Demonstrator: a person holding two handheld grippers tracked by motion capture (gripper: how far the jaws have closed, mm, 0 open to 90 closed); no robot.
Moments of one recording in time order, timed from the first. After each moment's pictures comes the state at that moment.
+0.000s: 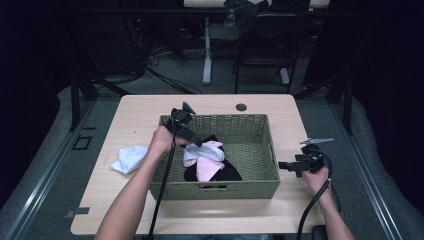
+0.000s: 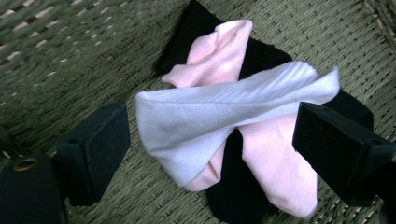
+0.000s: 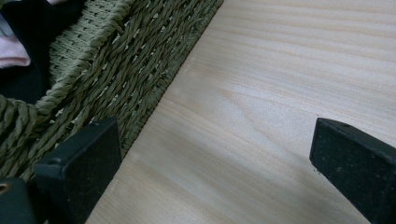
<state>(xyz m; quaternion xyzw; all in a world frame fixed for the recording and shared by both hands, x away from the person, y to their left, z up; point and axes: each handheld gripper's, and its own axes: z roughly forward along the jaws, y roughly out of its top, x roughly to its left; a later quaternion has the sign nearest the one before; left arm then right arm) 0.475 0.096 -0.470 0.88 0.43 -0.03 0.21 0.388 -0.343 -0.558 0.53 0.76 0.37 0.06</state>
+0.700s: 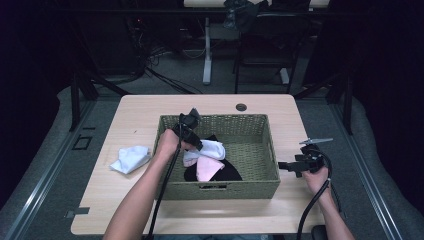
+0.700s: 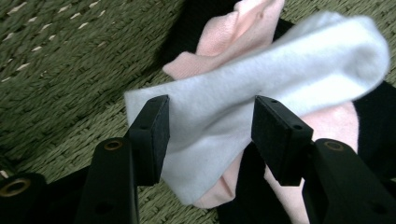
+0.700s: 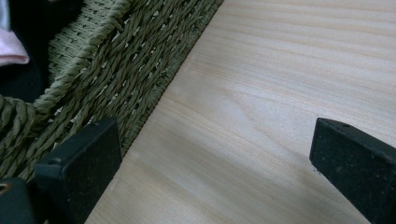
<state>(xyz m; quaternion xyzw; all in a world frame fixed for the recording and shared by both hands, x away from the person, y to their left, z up) 0.482 0.079 -0.497 0.88 0.44 -0.02 0.16 0.388 -0.341 -0.558 0.53 0.76 0.37 0.06</state>
